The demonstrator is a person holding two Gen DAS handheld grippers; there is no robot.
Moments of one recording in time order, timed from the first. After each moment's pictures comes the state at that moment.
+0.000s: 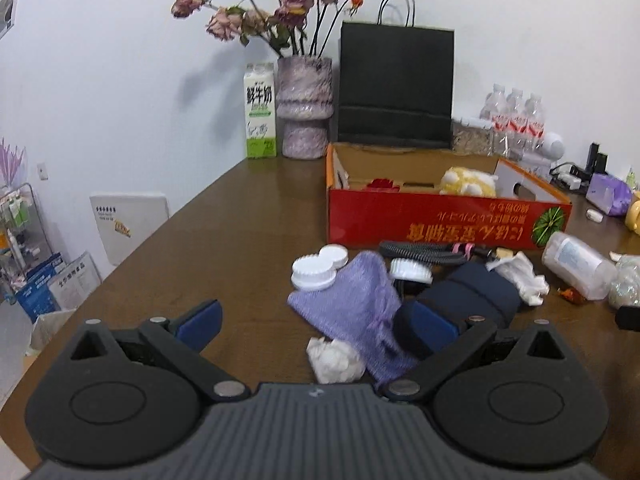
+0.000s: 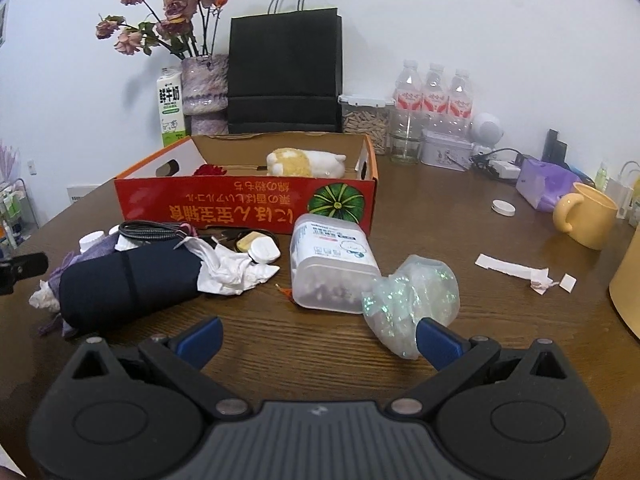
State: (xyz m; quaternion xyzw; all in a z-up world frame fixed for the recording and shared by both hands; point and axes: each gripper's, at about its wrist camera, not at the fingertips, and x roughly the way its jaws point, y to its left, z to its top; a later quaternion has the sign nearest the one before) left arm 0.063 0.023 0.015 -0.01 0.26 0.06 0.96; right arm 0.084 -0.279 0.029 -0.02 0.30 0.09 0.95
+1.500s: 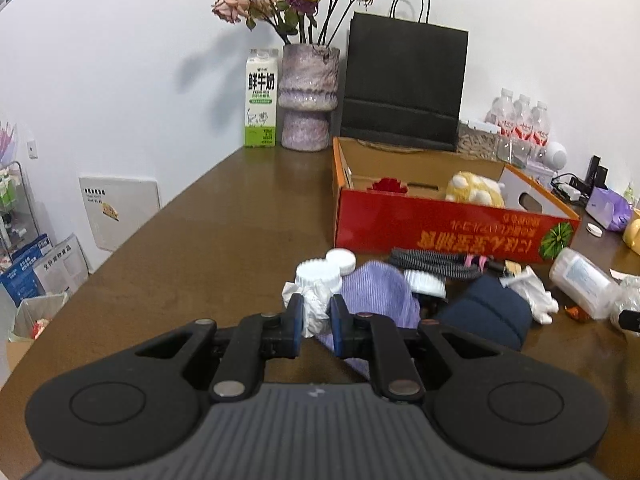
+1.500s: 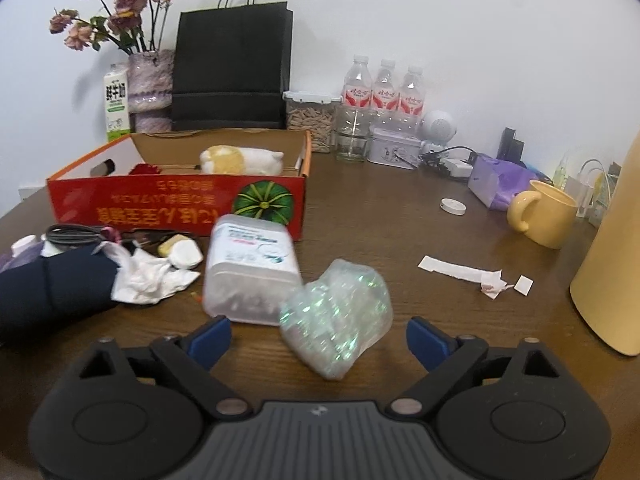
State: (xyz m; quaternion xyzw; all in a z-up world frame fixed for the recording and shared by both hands) left arm 0.089 0.043 0.017 -0.04 0.26 0.05 0.96; right arm 0.115 -0.305 0.016 -0.04 0.30 0.02 0.95
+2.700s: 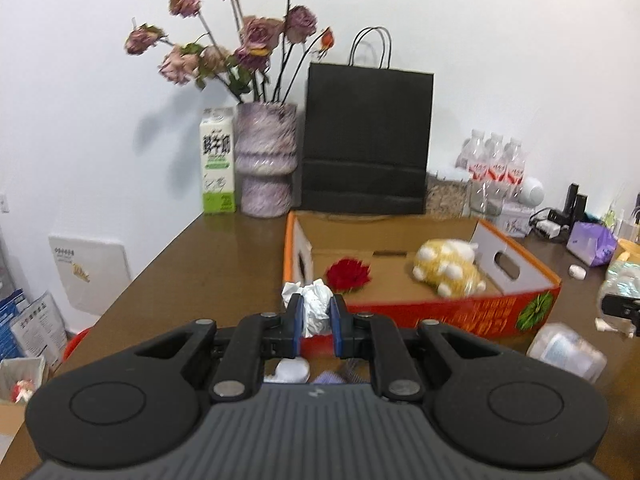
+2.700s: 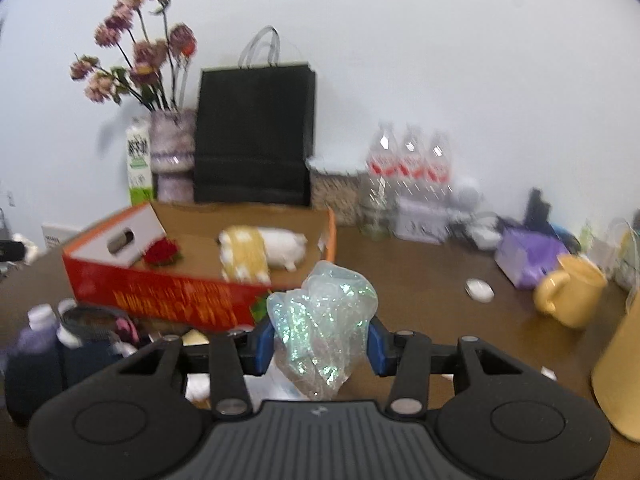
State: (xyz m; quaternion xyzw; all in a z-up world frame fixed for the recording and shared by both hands) left arm 0.152 0.016 0.063 -0.02 0.20 0.00 0.98; right arm 0.154 -0.298 0.065 -0.04 0.21 0.07 0.97
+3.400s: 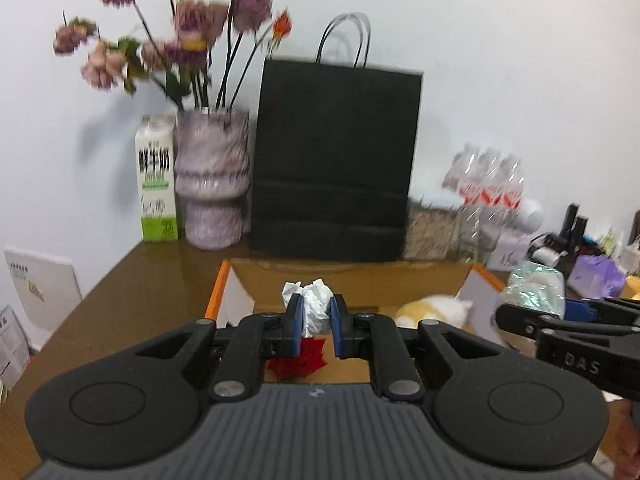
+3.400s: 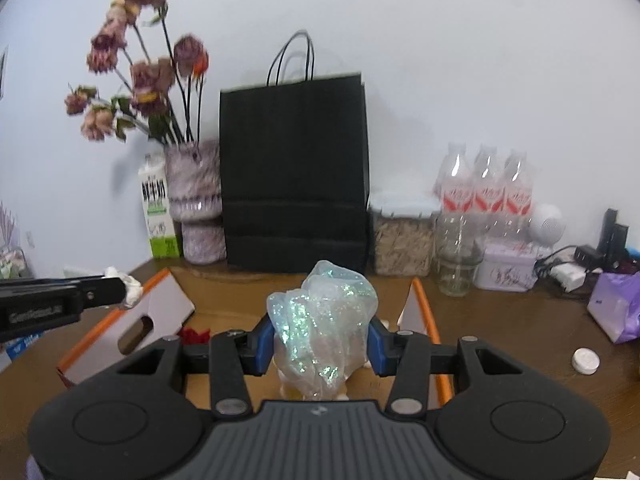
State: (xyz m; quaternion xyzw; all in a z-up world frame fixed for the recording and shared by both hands) left arm 0.279 -0.020 0.066 -0.03 0.21 -0.02 0.98; right arm 0.291 -0.231 0.078 0.00 0.21 0.12 0.97
